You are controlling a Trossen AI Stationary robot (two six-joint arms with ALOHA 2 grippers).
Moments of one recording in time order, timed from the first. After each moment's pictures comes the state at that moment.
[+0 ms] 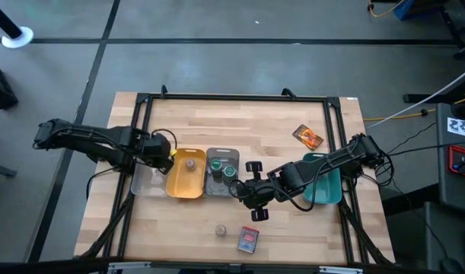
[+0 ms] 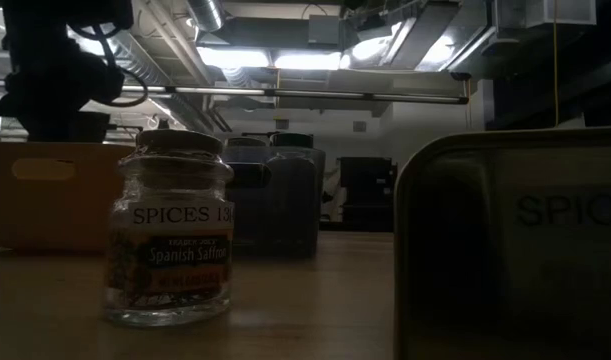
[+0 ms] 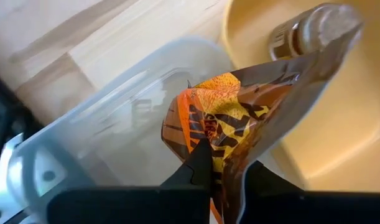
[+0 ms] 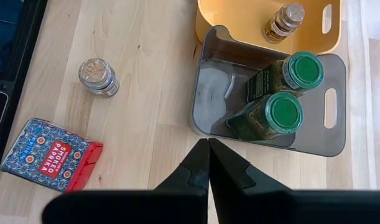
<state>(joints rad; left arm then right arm) -0.03 0.90 0.68 -1.12 -0.12 -0.99 0.41 1.85 1.79 -0.99 0.24 0.18</state>
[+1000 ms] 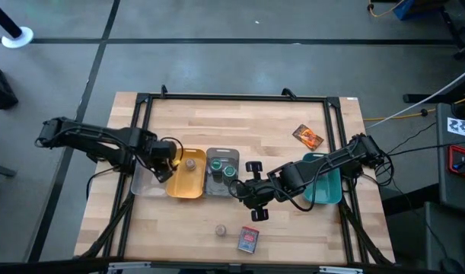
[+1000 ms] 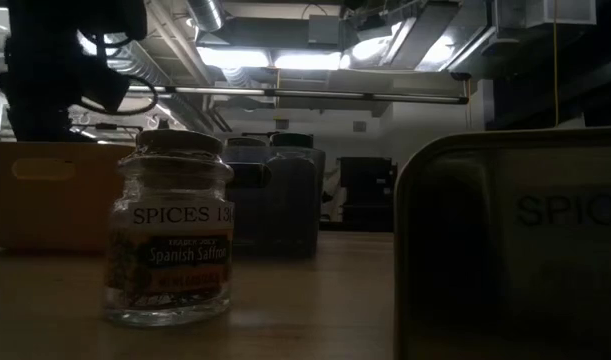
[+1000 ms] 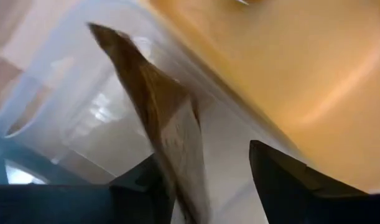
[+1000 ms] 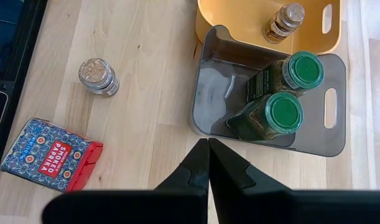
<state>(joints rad) -0.03 1.02 0.71 -1.12 0.05 -0.74 0.41 1.85 1.79 -0.99 0.24 0.17</state>
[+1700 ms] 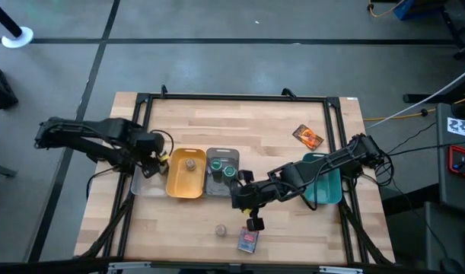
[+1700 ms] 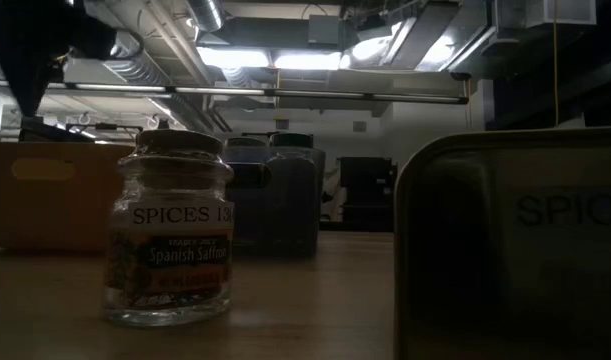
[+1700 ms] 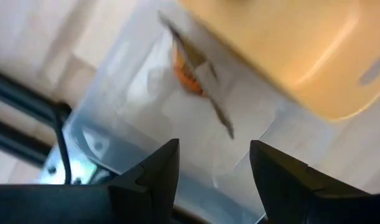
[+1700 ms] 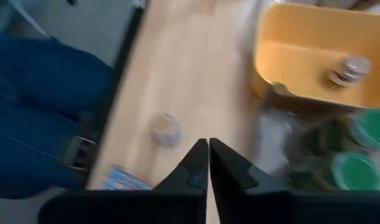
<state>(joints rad) -0.05 0.92 0.92 -1.42 0.00 -0.65 0.41 1.85 1.79 -0.77 0.06 0.21</state>
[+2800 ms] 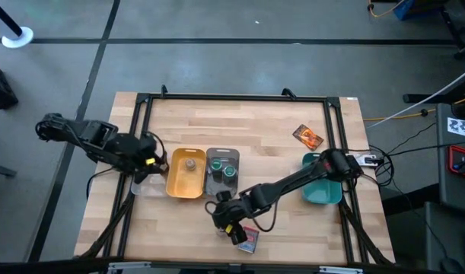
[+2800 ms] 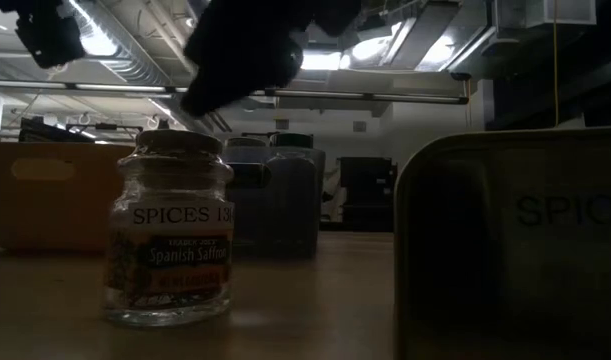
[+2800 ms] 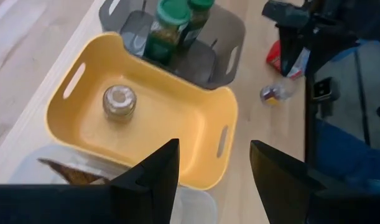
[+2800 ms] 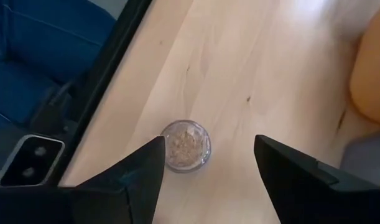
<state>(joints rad) -0.29 0.61 0.82 -0.98 -0.09 -0.65 0.41 2.17 1.79 -0.52 -0.07 0.05</state>
